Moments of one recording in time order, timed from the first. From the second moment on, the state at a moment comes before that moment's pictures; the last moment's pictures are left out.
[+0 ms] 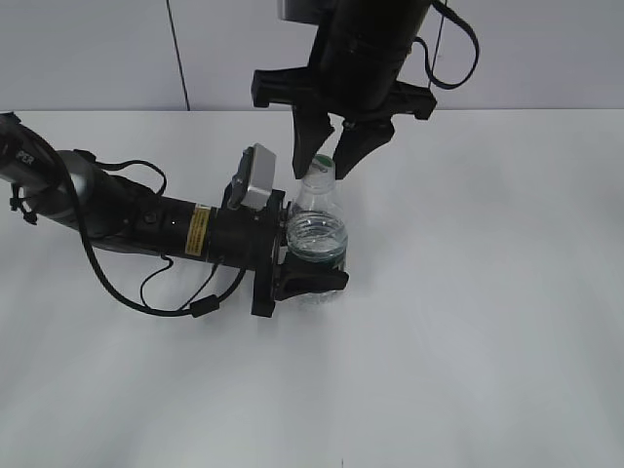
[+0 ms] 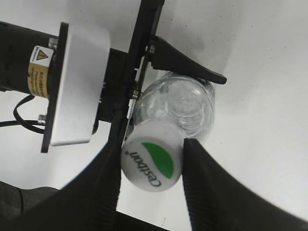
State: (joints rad) left arm -0.33 2.39 -1.27 1.48 -1.17 -0.59; right arm 0.63 2.04 -1.84 0.23 1.23 0.21
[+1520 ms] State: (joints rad) left arm -0.33 2.39 -1.27 1.51 -1.17 -0.59; right arm 0.63 2.04 -1.84 0.24 1.23 -1.13
